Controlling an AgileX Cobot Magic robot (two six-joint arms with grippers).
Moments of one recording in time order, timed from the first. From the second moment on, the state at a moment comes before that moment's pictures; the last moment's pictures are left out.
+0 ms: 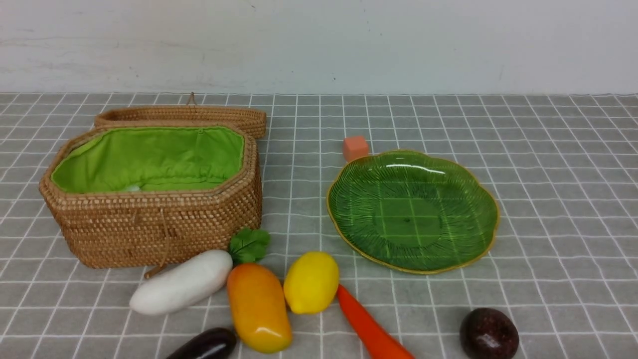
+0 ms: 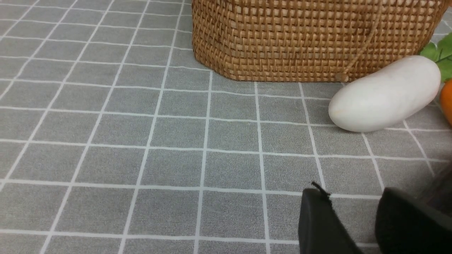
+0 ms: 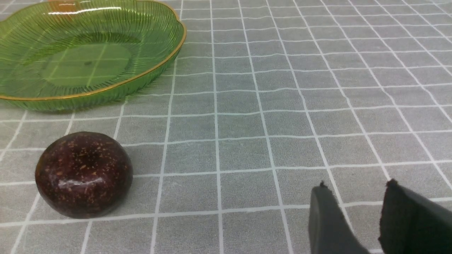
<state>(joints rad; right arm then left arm) -0.05 -0.01 0.02 -0.02 0.39 0.03 -0.06 -0.01 0.03 0.11 0.39 -0.21</state>
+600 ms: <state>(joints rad) -0.05 -0.01 0.02 -0.02 0.39 0.03 -0.06 -0.01 0.03 0.08 0.19 -0.24</state>
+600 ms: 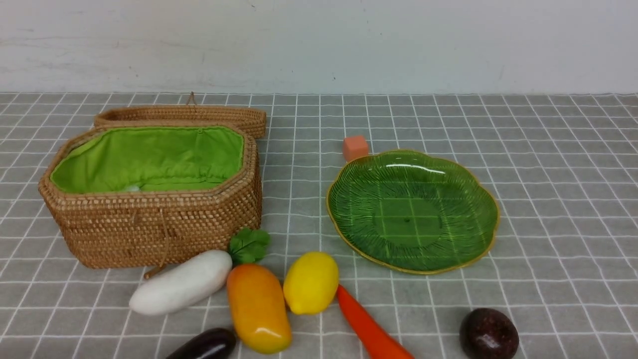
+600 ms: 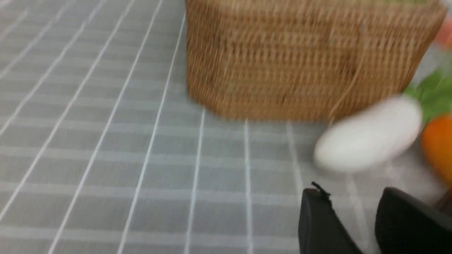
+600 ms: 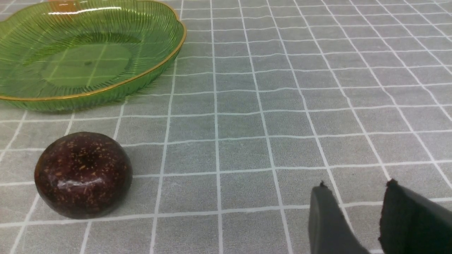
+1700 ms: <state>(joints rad) -0.05 -0.01 0.02 -0.03 0.39 0.03 -0.21 0.87 -0.95 0.09 0.69 -0.14</state>
